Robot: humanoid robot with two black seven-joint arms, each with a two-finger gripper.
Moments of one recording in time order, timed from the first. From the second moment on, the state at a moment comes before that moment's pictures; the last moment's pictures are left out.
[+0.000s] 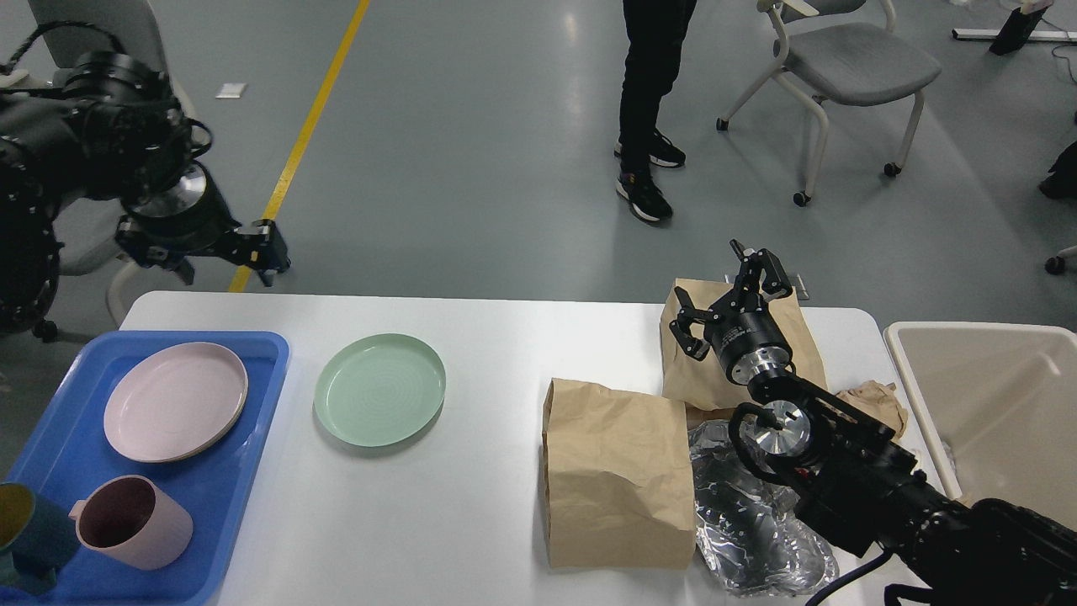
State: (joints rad) left arm -1.73 0.16 1.48 -0.50 0.02 -0.96 -0.07; right arm 0.69 -0.03 0.62 0.45 0.06 0.26 0.45
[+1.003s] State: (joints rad) left arm -1.49 0.09 1.32 -0.61 0.02 -0.57 -0.03; right arm 0.69 -0.03 0.62 0.44 0.06 0.26 0.45
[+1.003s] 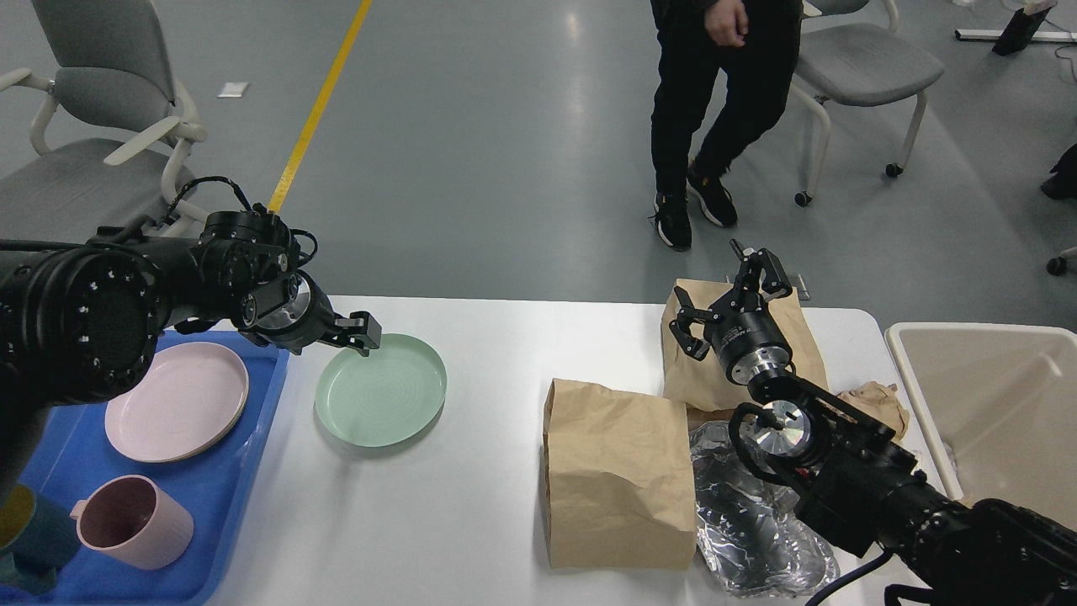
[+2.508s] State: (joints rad) left arm -1.18 0.12 1.02 -0.50 0.01 -0.47 0.14; right arm 0.69 -0.03 0.62 0.44 0.06 0.26 0.45
